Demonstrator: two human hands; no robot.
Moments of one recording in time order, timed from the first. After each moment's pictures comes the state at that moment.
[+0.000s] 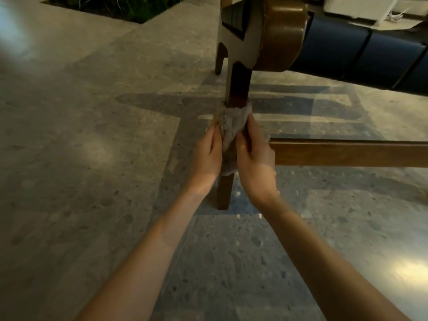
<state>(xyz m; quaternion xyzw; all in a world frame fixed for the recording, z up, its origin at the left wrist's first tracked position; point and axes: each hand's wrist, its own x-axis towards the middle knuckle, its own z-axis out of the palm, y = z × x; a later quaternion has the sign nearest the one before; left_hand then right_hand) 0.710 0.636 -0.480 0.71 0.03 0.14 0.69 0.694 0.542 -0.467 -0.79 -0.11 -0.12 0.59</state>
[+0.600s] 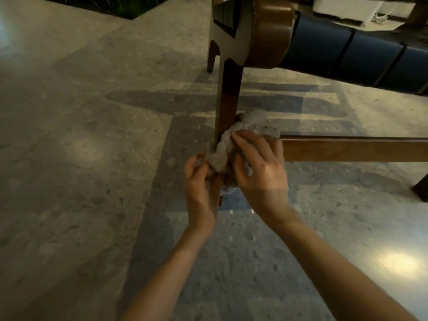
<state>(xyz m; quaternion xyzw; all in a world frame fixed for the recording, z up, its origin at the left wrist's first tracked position) 0.659 0.620 -0.533 0.72 0.12 0.23 0.65 0.679 0.512 -0.483 -0.90 -0.20 -0.30 0.25</state>
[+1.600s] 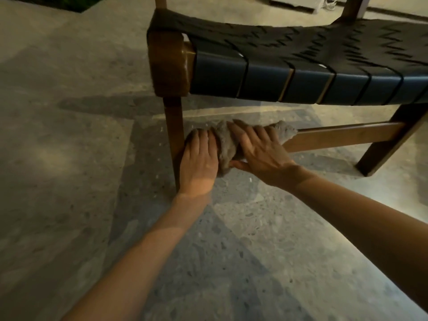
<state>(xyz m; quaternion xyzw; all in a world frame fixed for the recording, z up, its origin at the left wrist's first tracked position) 0.707 0.566 -0.495 0.92 -0.12 0.36 -0.08 0.721 0.406 -0.448 -0.97 -0.23 -0.05 -0.09</state>
